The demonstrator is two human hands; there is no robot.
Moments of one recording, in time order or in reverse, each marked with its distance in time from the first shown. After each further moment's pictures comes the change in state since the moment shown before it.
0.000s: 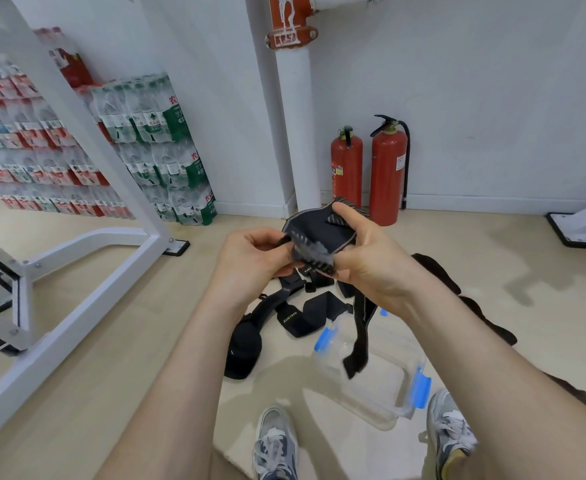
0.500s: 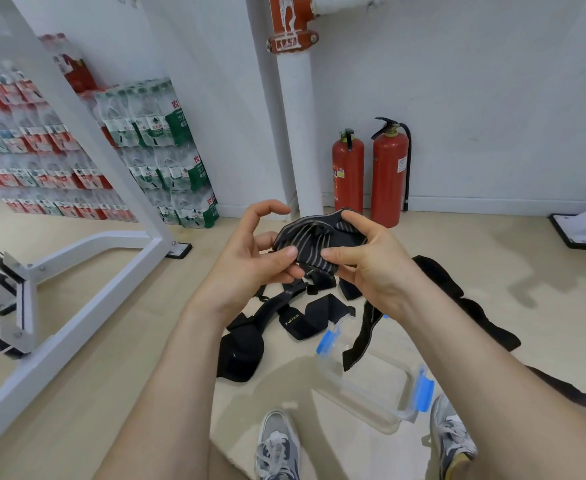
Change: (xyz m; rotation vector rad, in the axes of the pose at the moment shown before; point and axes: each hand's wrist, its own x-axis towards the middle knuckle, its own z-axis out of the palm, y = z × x) left_hand 0.000 0.000 -0.019 -0.104 -0.267 0.111; right_hand -0.001 -0.002 0.002 0.165 0.184 -0.026
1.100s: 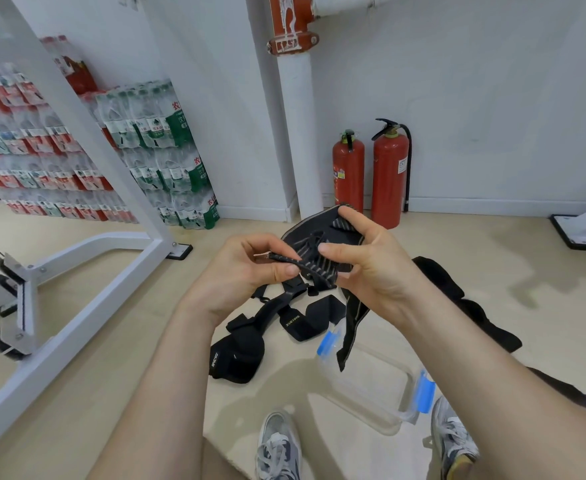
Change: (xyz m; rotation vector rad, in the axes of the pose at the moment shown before) left_hand 0.000 0.000 -0.004 0.126 0.005 -0.029; right_hand -0.012 -0.006 0.006 0.087 -0.085 -0.003
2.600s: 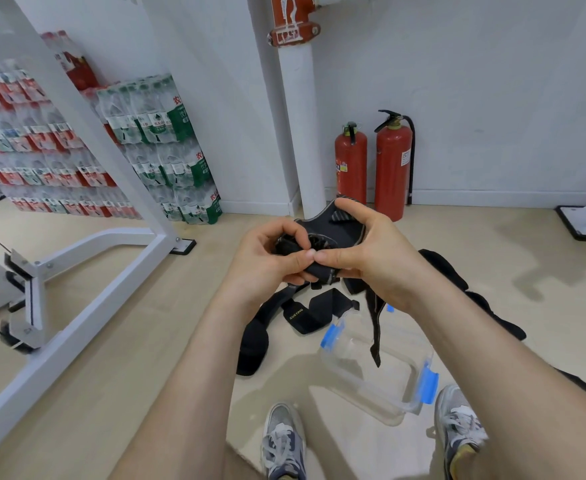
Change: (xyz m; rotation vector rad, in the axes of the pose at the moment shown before) left_hand 0.000 0.000 0.025 -0.005 0.109 0.009; right_hand -0.003 -0.004 -0.002 -0.378 -0.019 -0.065
